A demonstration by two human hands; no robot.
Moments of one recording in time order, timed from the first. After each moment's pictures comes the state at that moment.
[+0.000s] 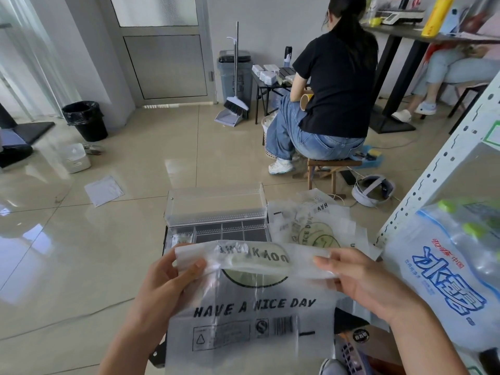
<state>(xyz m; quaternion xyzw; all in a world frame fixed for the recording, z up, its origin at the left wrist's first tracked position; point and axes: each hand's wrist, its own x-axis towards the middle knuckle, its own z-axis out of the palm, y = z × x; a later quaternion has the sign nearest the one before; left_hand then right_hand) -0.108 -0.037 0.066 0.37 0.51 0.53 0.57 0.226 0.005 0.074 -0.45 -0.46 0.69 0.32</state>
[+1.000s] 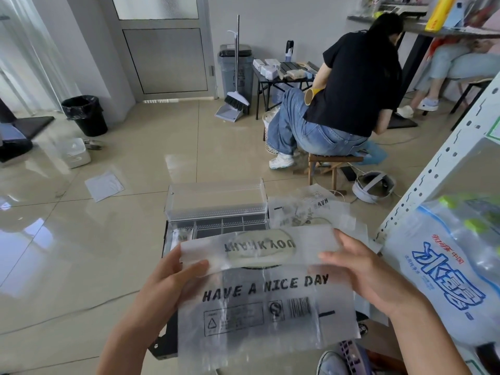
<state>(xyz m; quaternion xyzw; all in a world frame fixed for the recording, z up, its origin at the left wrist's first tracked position) -0.113 -0.040 0.065 0.39 0.56 0.45 0.57 0.222 -0.001 0.085 -0.47 -0.45 0.67 0.36</state>
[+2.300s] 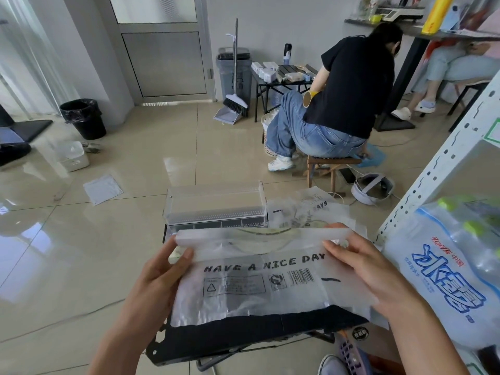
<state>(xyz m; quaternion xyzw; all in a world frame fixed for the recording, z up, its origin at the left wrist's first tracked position) -0.110 -0.040 0.081 0.38 0.48 0.52 0.60 0.222 0.006 0.082 -0.51 -0.40 0.61 0.45</state>
